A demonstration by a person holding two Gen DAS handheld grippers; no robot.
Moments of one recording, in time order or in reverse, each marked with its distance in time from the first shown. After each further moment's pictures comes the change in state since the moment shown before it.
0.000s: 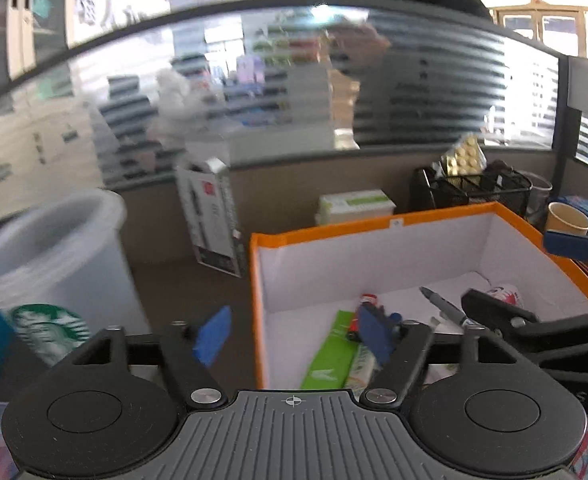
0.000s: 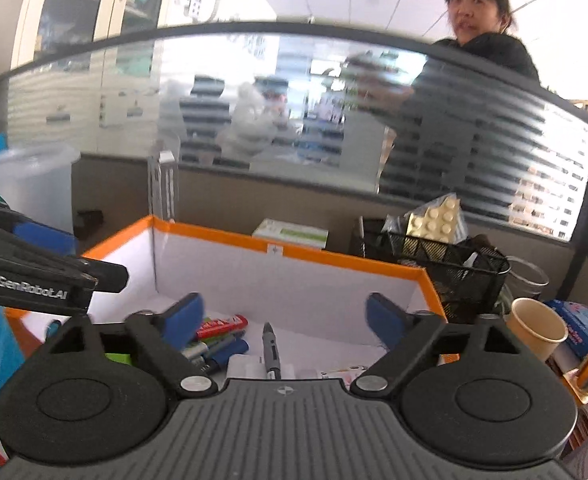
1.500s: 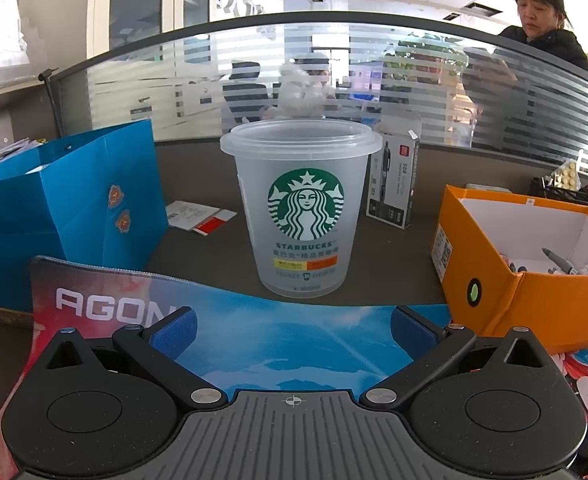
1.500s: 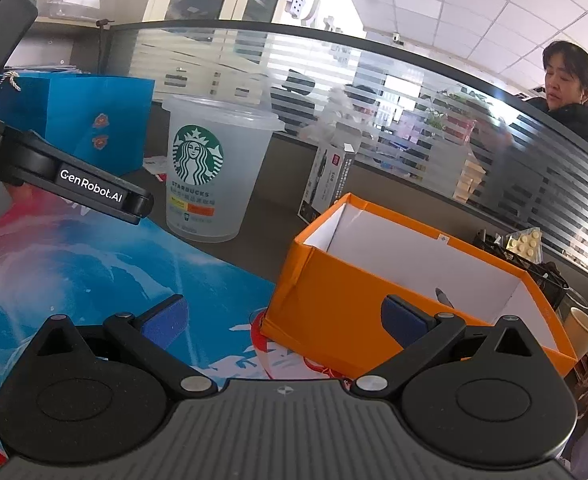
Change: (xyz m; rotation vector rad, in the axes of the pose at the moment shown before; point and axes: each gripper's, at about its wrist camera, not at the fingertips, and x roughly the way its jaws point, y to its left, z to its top) left arm -0.087 0.127 -0.099 -0.208 -0.016 0.226; right arm -0.082 0.162 -0.044 -0.202 0.018 0.138
